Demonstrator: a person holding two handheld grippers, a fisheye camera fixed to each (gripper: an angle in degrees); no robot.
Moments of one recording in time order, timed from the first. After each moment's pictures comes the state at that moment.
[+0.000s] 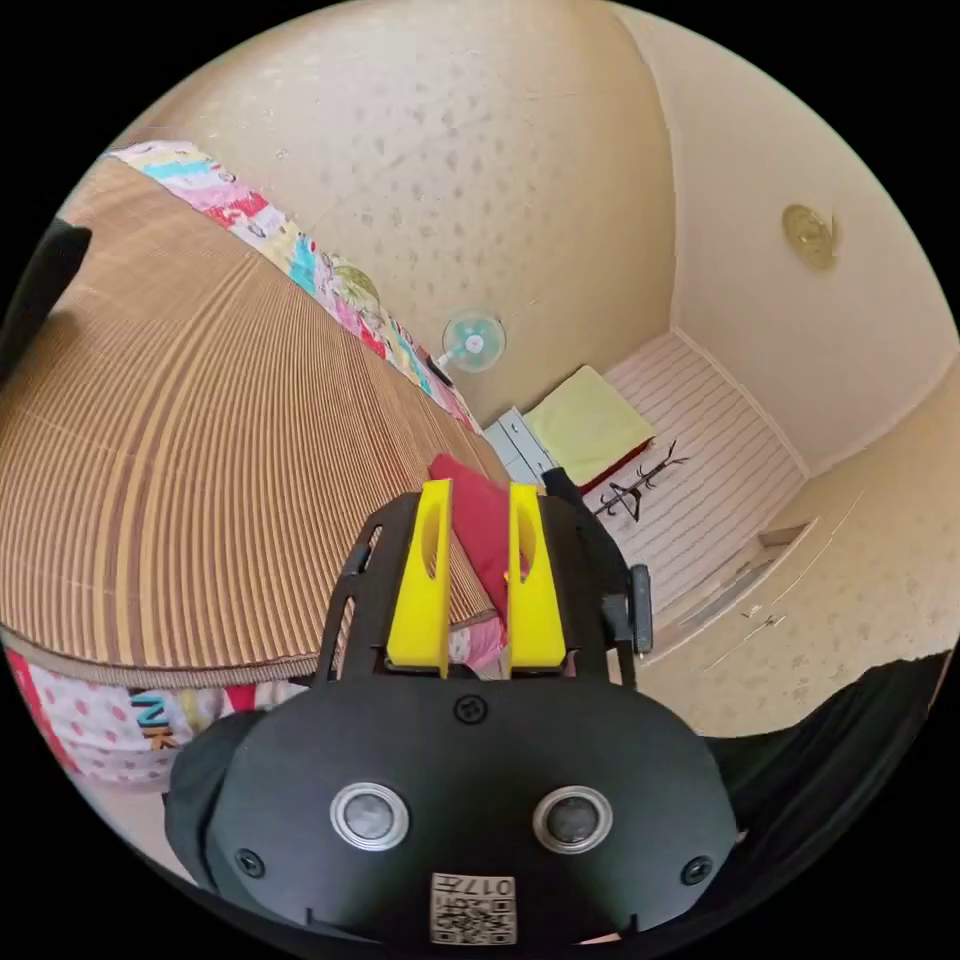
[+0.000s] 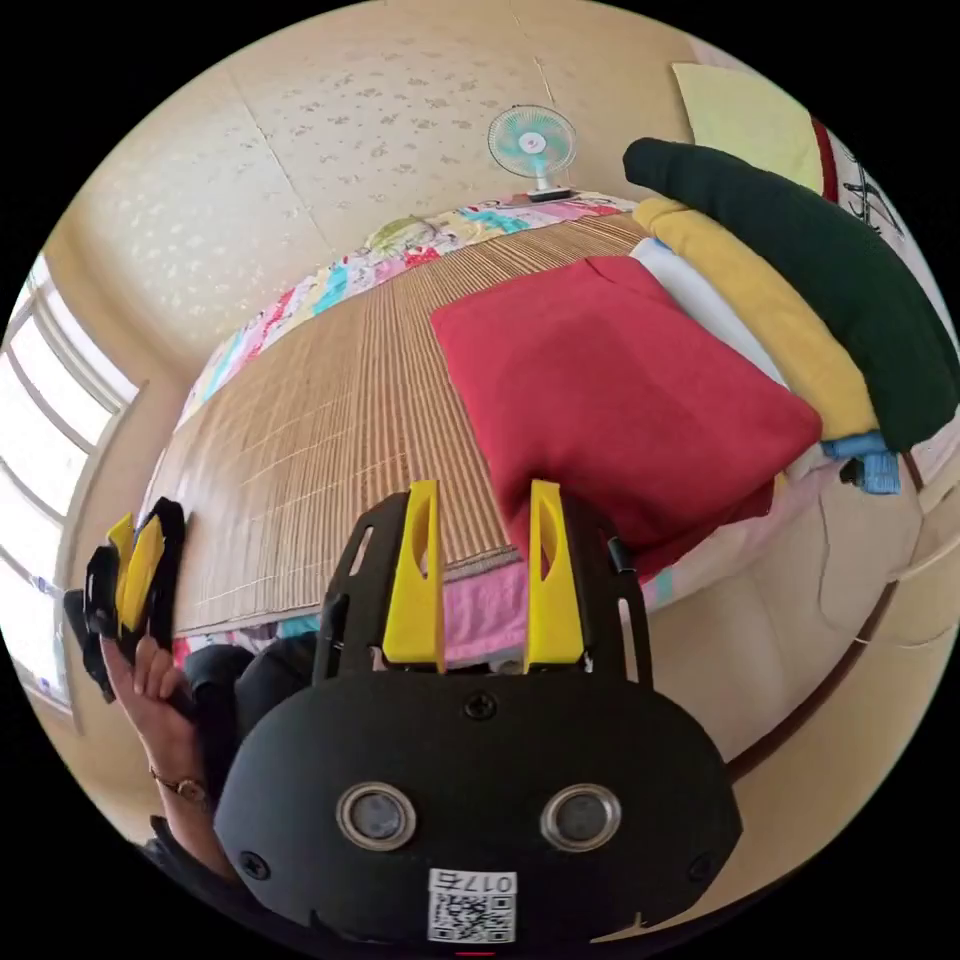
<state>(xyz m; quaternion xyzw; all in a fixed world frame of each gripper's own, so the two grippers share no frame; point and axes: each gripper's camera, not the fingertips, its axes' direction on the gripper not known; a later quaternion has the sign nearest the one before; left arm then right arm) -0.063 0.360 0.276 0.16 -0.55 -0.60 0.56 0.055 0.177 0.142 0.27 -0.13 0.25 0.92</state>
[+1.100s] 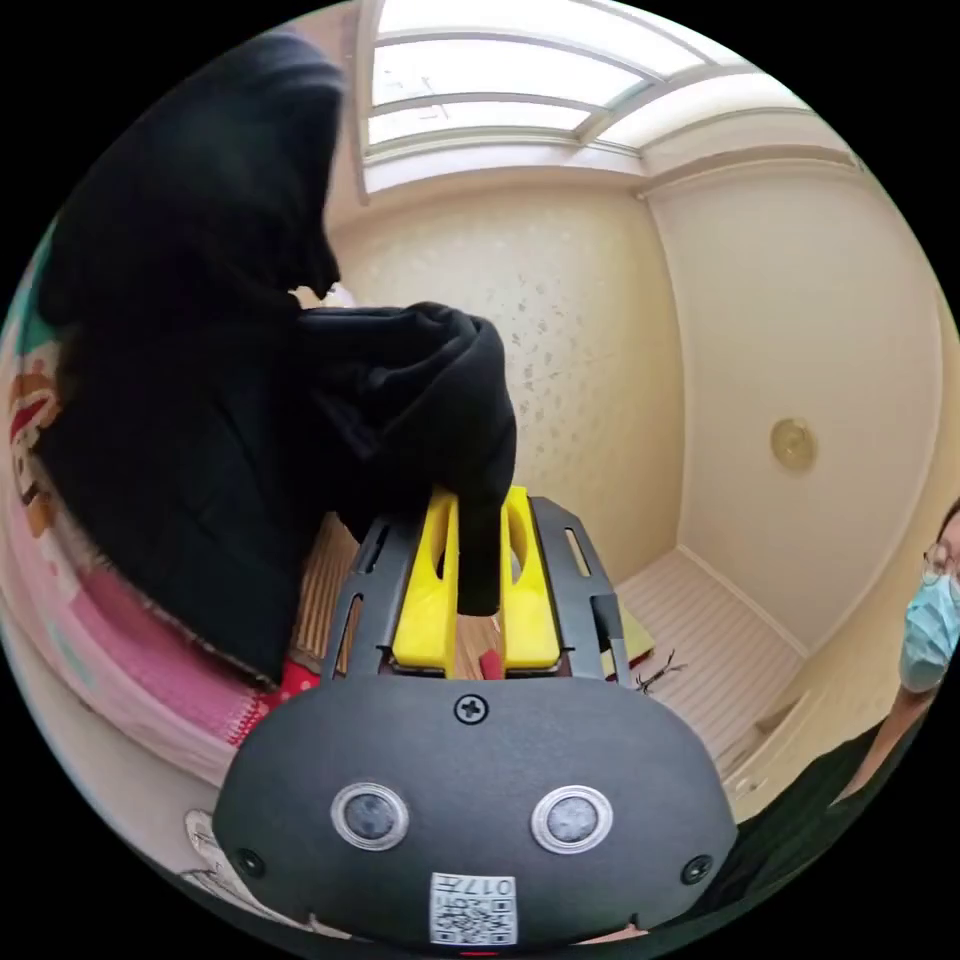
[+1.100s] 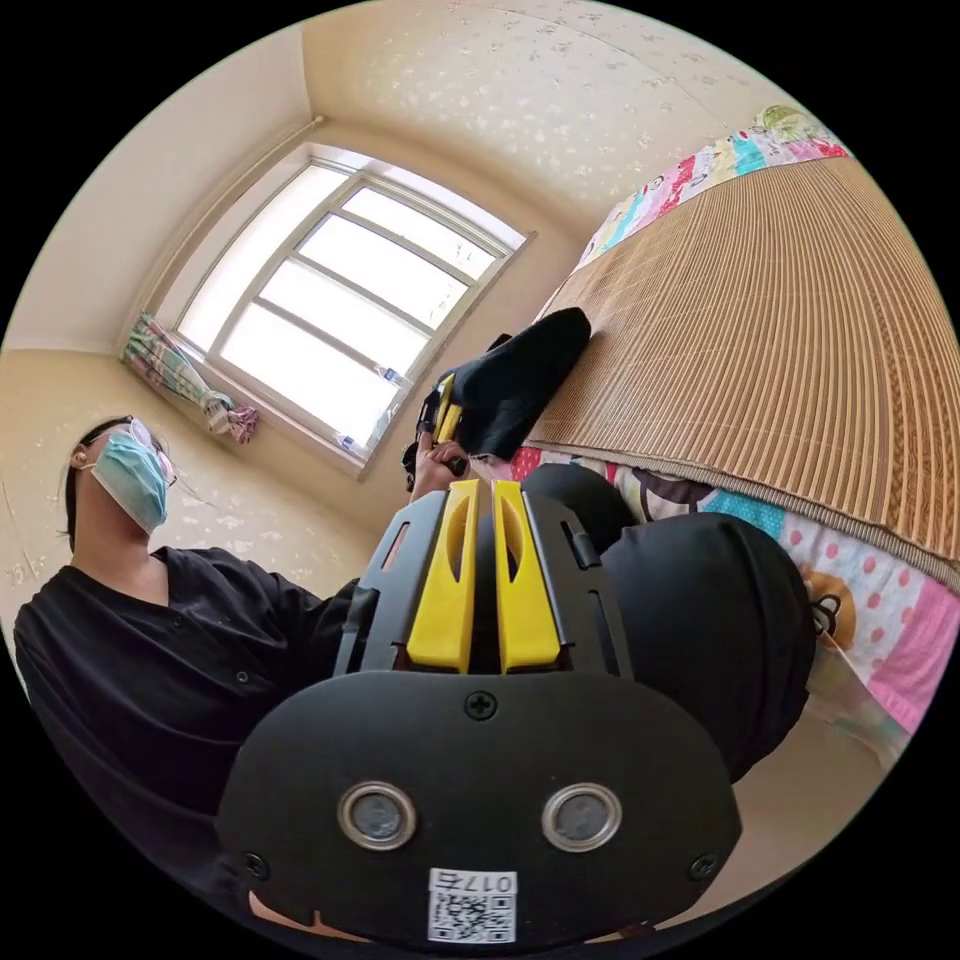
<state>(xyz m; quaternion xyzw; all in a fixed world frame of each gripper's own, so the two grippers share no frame) 0.303 0.312 0.143 0.31 -0.63 -0.52 0.48 -0.025 0.209 0.132 0.21 -0.56 -0.10 0.79</state>
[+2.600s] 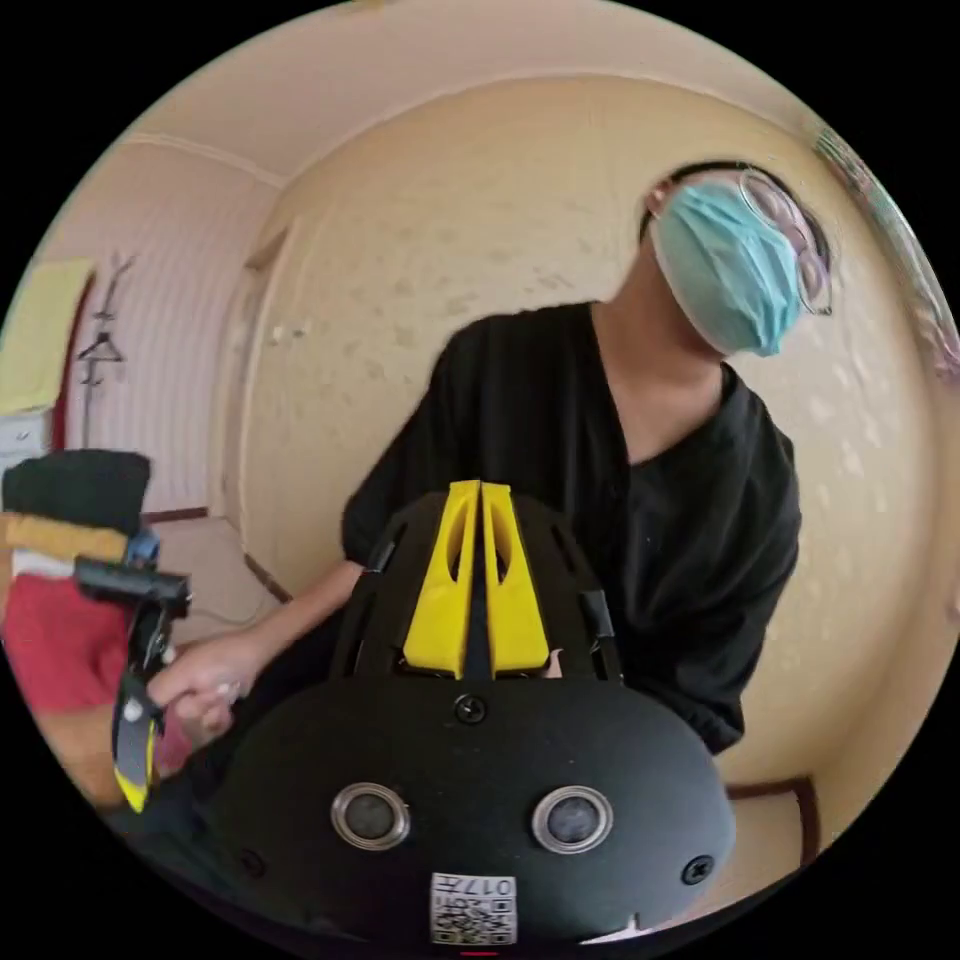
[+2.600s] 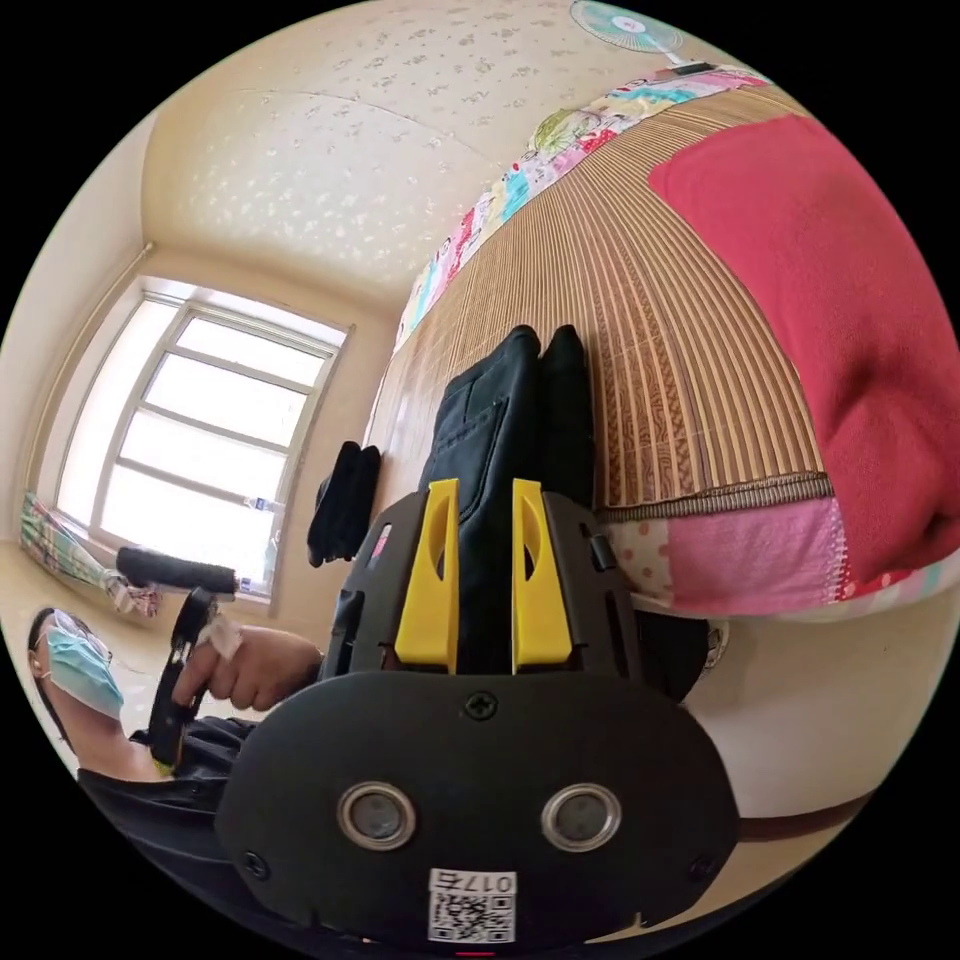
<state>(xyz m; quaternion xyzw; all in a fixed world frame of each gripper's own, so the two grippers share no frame) 0.002 0.176 0.622 0.12 0.07 -0.41 0.90 0.139 0.144 0.146 0.20 -0.46 0.15 0.85</state>
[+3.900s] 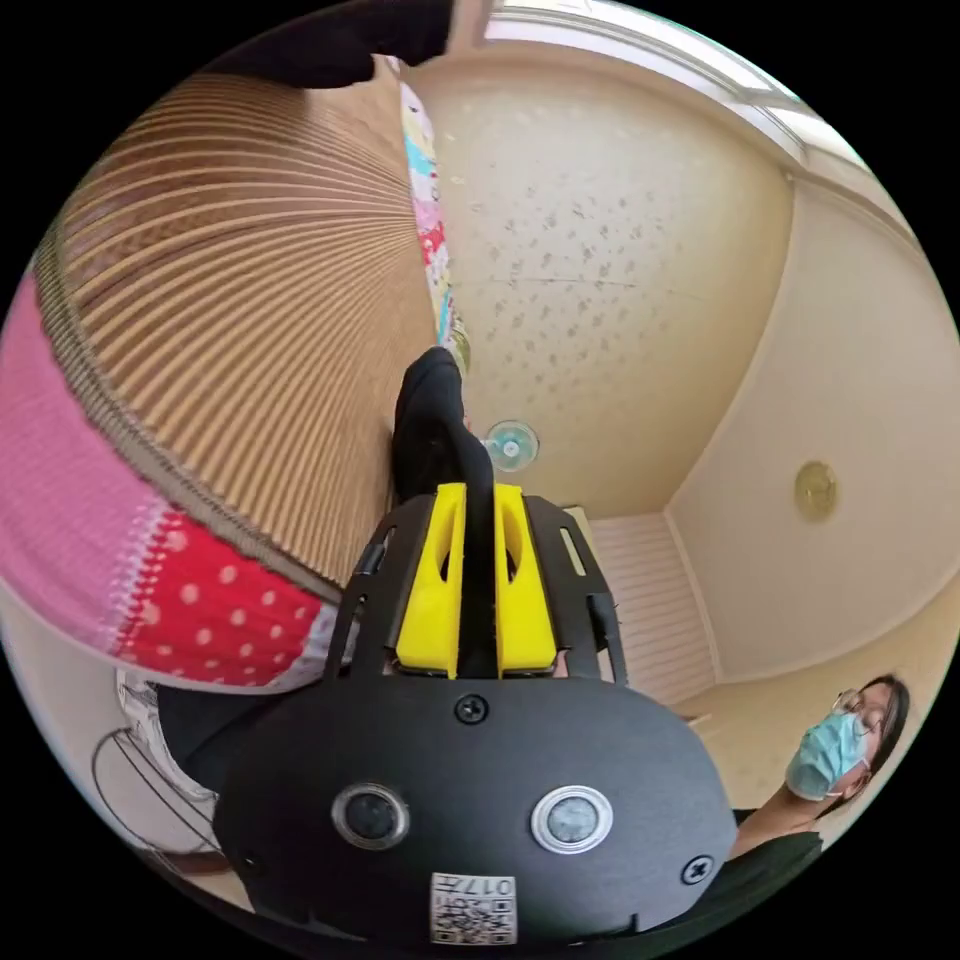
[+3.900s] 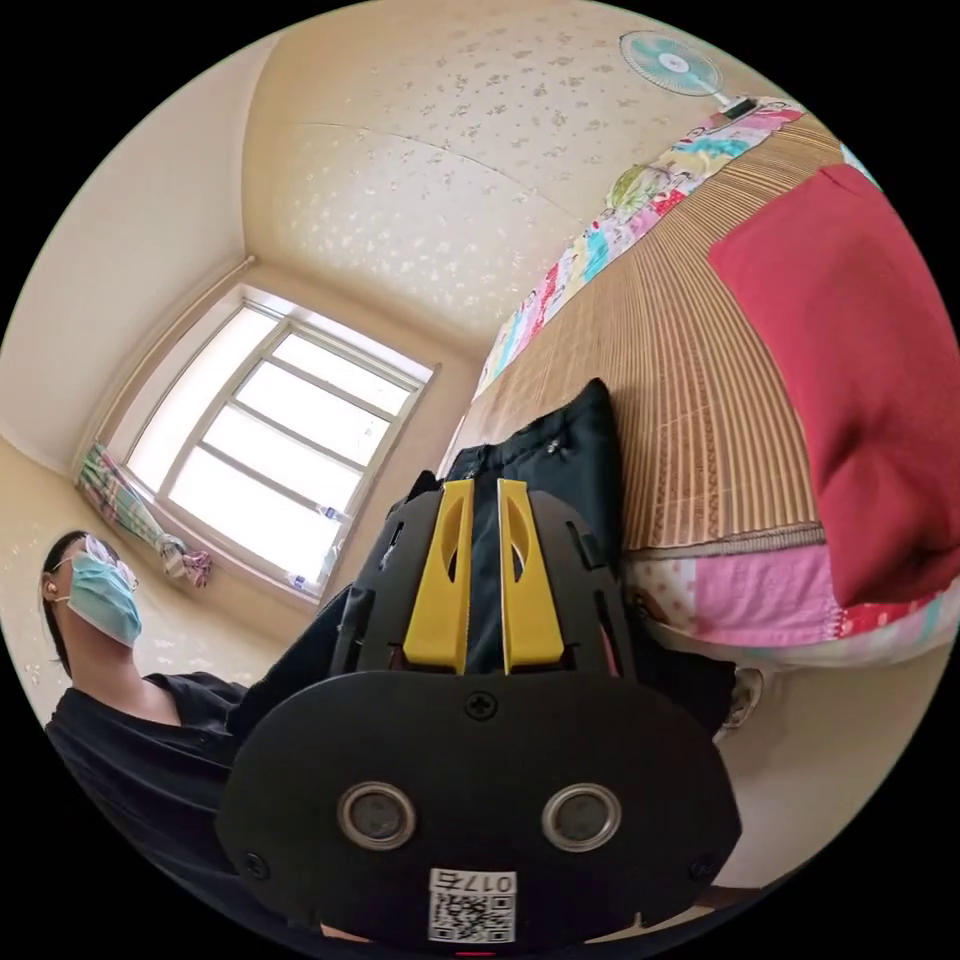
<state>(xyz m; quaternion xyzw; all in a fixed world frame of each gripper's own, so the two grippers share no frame) 0.074 0.423 0.204 0.38 -0.44 -0.73 0.36 0.138 0.190 0.148 0.28 -0.48 0.12 0.82</state>
